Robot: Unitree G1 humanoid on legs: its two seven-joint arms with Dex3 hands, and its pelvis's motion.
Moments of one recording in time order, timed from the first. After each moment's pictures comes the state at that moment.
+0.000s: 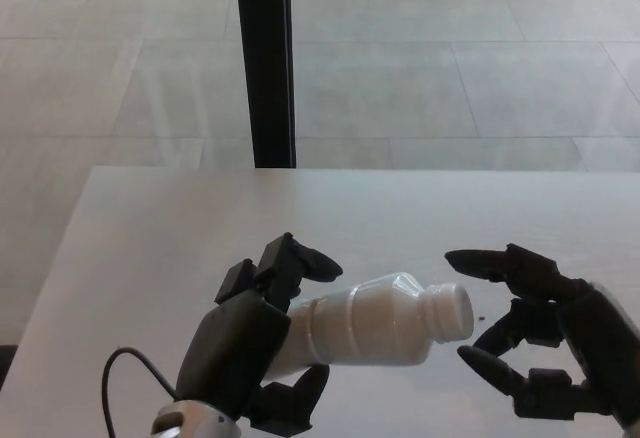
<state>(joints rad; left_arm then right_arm) -0.07 0.23 -0.37 -0.16 0.47 0.10 0.07 0.03 -0.33 0.09 -0.32 -0.15 0.06 0.15</state>
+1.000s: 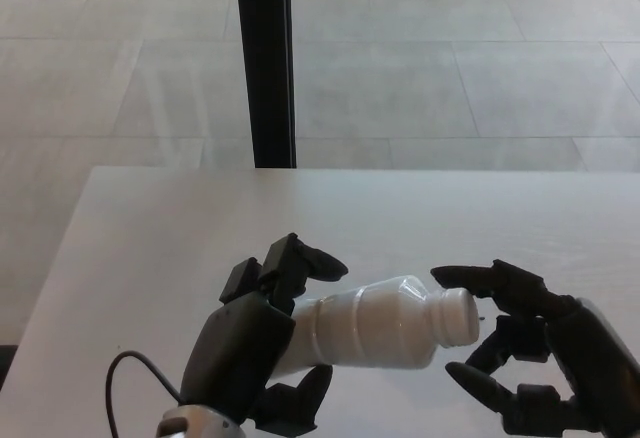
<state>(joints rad) -0.06 0.22 -0.37 -0.14 0.49 0.04 0.10 0.07 -0.31 0.12 -0.29 -0.17 -0.03 0.14</state>
